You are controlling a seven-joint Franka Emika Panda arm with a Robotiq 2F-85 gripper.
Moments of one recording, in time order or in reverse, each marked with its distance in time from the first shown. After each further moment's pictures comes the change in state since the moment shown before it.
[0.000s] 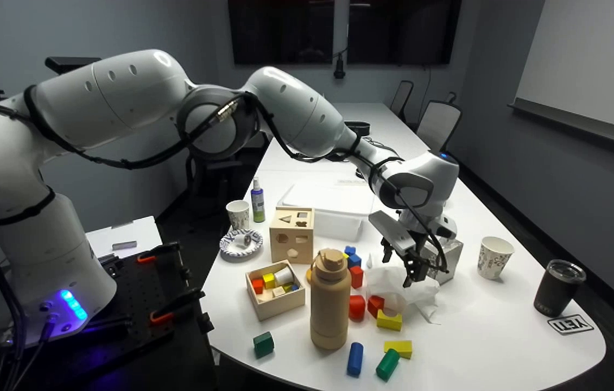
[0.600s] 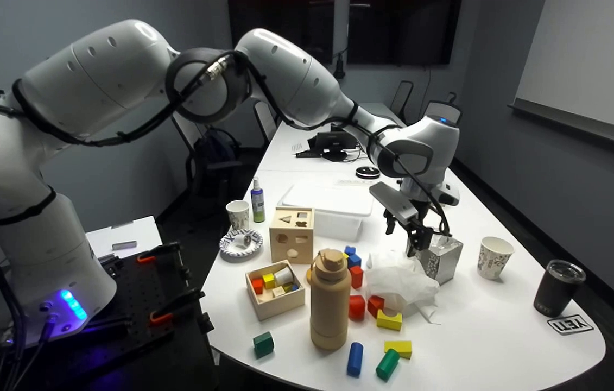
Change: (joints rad) arm 0.034 -0.164 0.002 -0.124 0.050 0.036 -0.027
